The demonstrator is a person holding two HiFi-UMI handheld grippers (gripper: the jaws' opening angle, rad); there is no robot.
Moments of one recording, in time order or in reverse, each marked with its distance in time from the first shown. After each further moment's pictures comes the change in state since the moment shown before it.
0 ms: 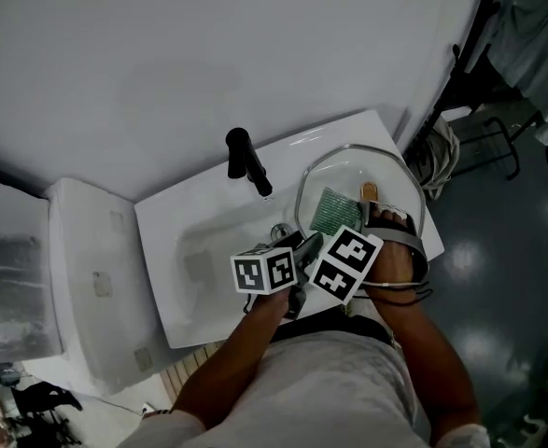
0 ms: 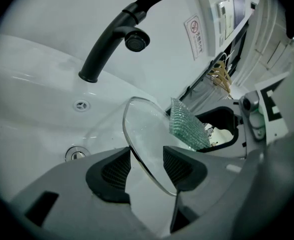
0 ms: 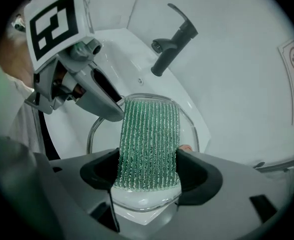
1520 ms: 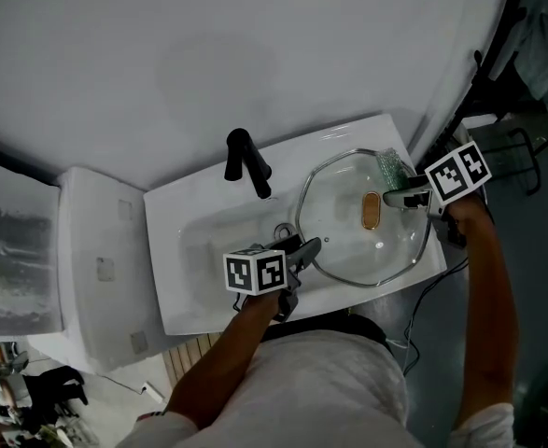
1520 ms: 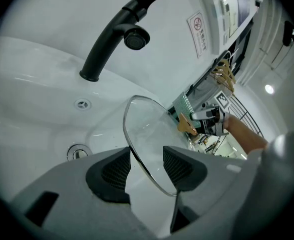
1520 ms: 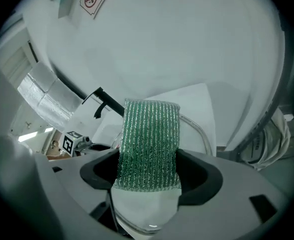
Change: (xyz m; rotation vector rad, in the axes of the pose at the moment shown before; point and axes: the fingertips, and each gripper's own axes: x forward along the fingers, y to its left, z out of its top) left arm 0.001 -0.001 0.001 -0.018 0.027 0.031; right arm 0.046 -0.107 -0.063 0.856 -0.447 0.797
